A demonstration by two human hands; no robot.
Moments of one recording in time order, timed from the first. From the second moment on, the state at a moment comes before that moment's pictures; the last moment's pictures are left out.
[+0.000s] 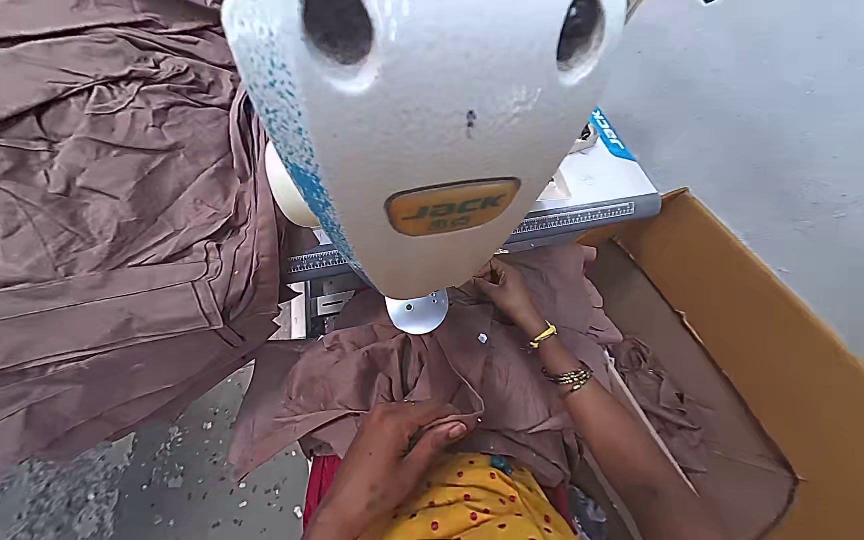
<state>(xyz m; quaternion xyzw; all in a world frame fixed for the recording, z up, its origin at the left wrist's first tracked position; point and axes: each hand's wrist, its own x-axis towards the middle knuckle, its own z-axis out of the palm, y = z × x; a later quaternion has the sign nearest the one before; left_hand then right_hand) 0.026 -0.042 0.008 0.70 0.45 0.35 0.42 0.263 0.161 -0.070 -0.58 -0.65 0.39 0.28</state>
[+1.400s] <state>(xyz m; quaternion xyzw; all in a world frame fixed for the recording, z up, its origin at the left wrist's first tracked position) -0.068 -0.004 0.061 0.58 0.61 0.47 0.27 0.211 0.113 0.061 -0.35 -0.81 0.32 0.35</state>
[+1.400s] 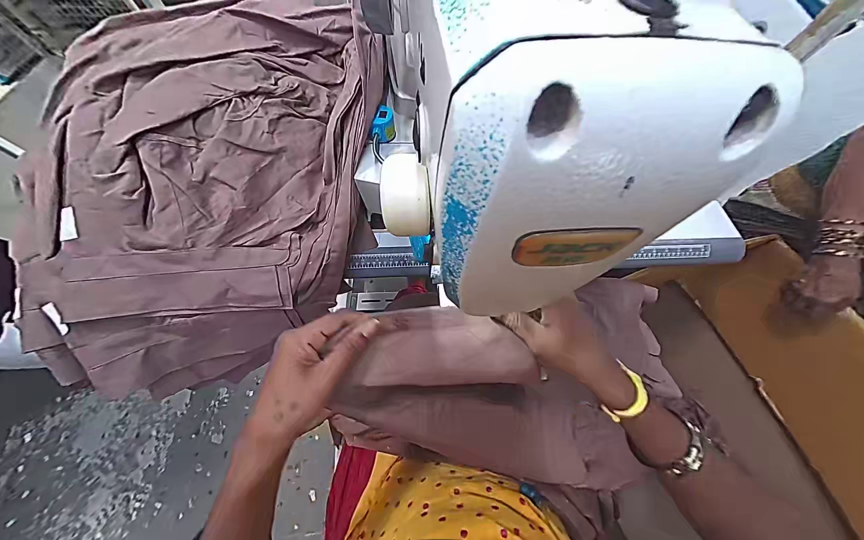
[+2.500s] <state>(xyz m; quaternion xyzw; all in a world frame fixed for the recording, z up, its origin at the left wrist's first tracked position) 0.002 0.051 0.042 0.52 0.66 0.43 0.34 0.247 0.201 0.042 -0.48 -0.85 -0.06 0.22</state>
